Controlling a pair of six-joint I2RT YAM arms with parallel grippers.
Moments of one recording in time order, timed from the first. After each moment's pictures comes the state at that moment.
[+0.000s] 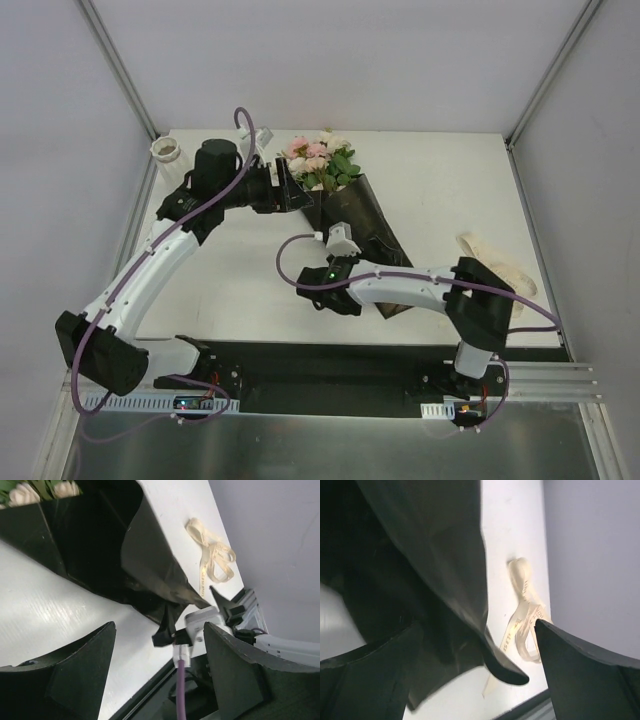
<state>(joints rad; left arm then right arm) -0.42 1.22 1.26 -0.48 0.47 -0.56 1.22 1.70 1.17 -1.07 1.16 0.67</state>
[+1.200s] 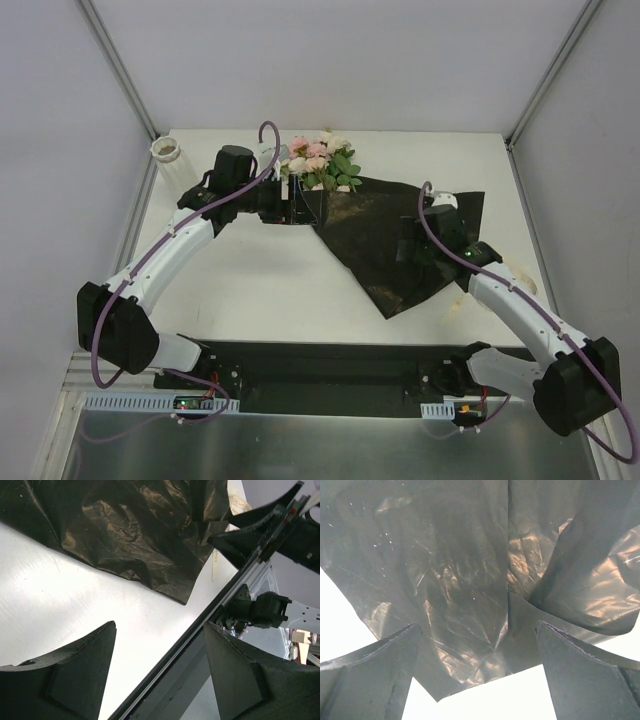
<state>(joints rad) -0.40 1.38 1.21 -0.49 0.63 -0.45 0.52 1.10 0.81 -0.54 0.33 0.36</state>
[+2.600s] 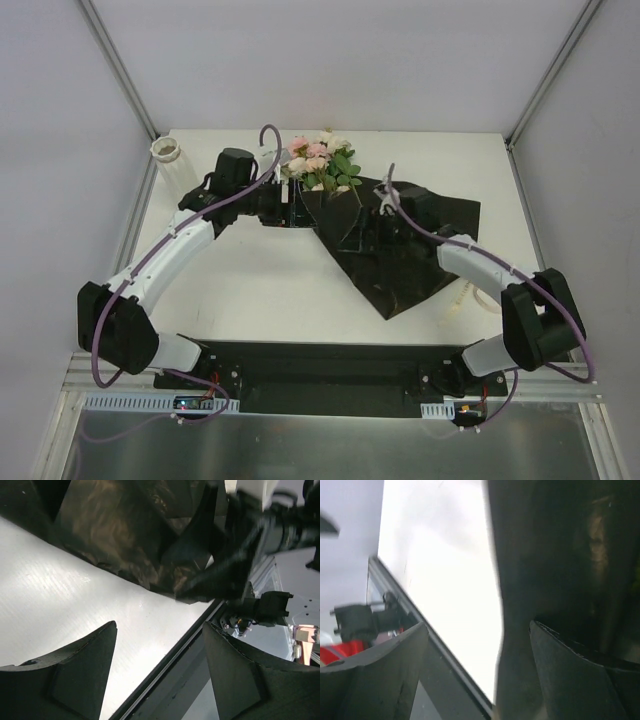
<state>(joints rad) -0.40 1.39 1.19 -0.50 0.65 -0.44 0.40 1.47 0.85 -0.07 -0.61 0.55</state>
